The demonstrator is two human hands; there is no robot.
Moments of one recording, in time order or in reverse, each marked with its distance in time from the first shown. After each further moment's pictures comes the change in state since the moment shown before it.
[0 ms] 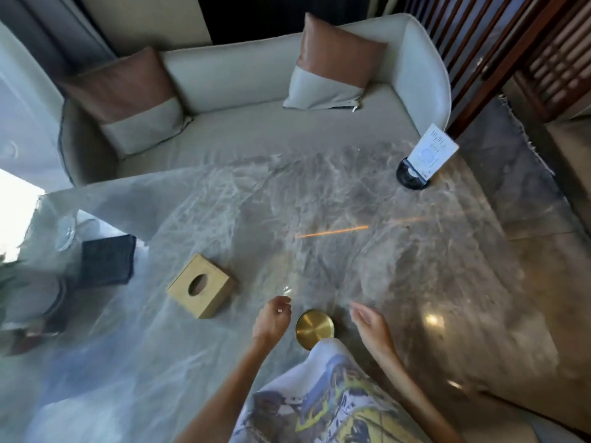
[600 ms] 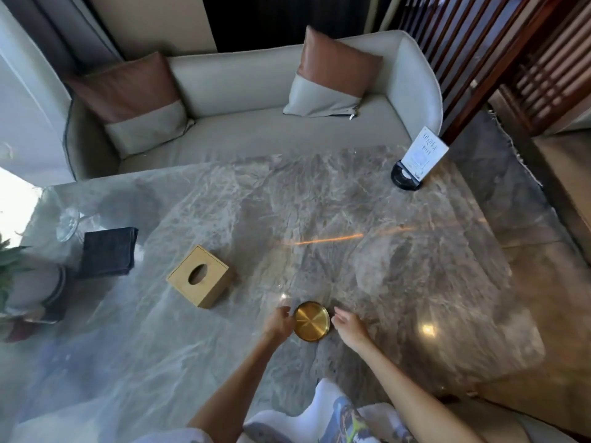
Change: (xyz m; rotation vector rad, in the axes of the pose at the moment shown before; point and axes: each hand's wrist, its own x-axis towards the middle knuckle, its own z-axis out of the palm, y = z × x) left_hand -0.016 -0.011 0.032 -0.049 -0.132 -0.126; right_hand -0.008 0.007 0.033 -0.263 -0.217 0.122
